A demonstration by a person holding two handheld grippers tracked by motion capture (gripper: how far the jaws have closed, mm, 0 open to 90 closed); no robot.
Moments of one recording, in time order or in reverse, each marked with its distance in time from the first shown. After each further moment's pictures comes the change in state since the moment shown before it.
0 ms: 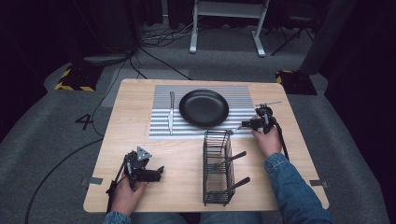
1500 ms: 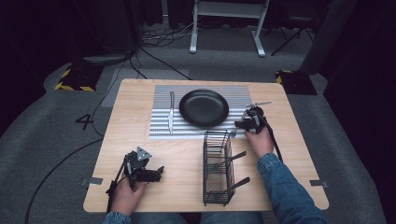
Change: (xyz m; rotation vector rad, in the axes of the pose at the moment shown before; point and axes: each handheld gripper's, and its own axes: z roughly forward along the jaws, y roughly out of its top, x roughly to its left) left arm 0.000 0.000 0.000 0.003 0.001 0.002; right arm 0.029 0.003 0.015 -0.023 -0.040 -0.093
